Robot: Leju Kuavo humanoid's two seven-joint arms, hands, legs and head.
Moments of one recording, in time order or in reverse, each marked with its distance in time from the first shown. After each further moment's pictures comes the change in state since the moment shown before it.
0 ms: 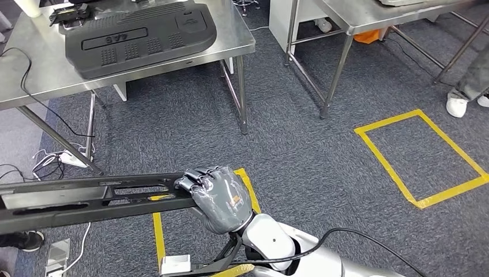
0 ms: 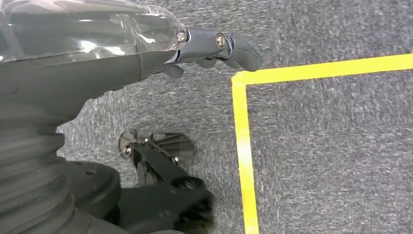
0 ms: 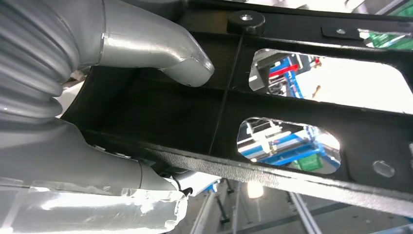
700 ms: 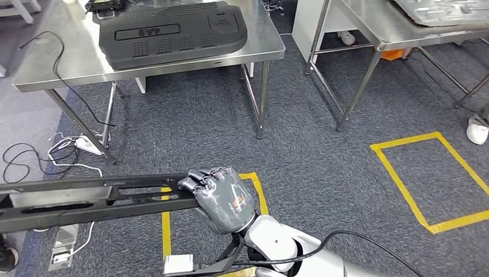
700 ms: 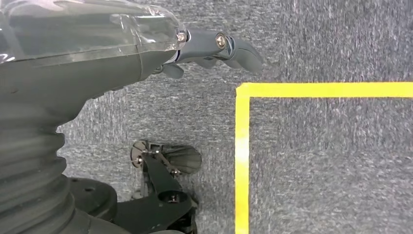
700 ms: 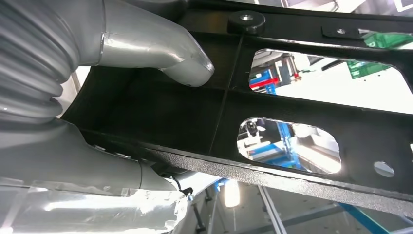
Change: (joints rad) left arm 0.001 0.002 0.000 0.000 0.007 0.006 0.000; right arm 0.002 -0.003 0.000 0.008 -0.002 0.000 0.003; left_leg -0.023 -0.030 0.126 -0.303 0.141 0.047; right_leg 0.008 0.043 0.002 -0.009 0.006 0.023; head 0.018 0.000
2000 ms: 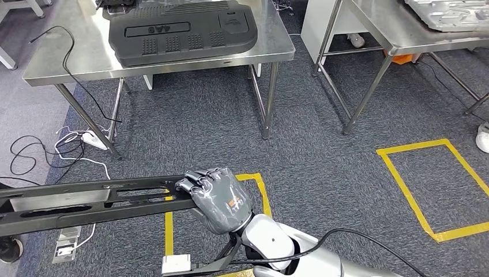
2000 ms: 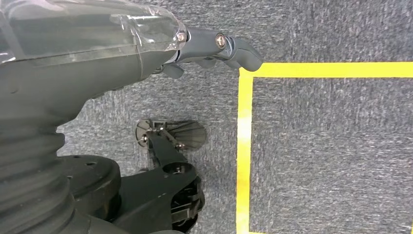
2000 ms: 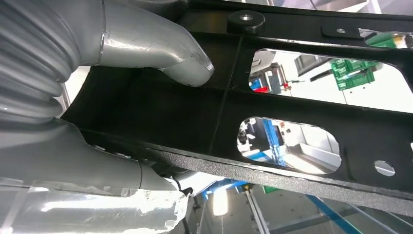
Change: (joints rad) left arm 0.002 0.014 -0.010 0.000 -0.002 -0.111 0.014; right arm 0.001 0.003 0.000 0.012 0.000 0.012 -0.007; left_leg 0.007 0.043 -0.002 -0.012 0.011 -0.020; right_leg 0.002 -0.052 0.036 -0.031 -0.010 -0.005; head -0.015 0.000
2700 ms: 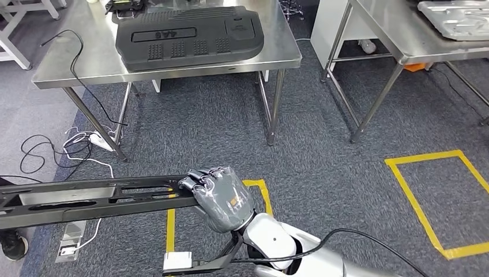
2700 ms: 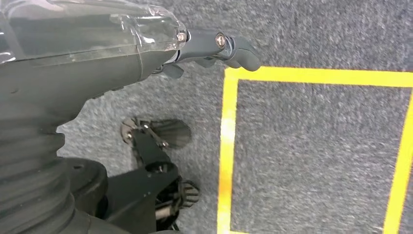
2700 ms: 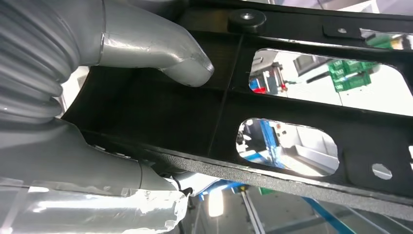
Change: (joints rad) left arm -0.009 0.019 -0.002 -0.002 0.017 -0.030 -0.022; right arm -0.008 -0.003 0.000 0.000 0.002 0.029 0.015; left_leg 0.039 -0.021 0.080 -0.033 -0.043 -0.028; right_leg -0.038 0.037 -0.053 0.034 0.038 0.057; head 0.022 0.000
